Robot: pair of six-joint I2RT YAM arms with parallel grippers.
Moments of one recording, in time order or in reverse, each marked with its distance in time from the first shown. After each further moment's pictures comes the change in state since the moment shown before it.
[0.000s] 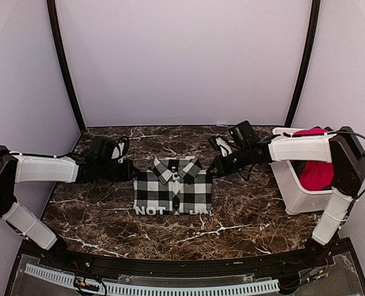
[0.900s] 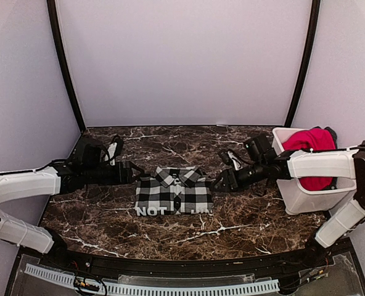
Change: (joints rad) left arm -0.039 -0.256 -0.108 -0.009 0.087 -0.046; right arm -0.001 -0.238 -0.246 0.068 -0.191 0.125
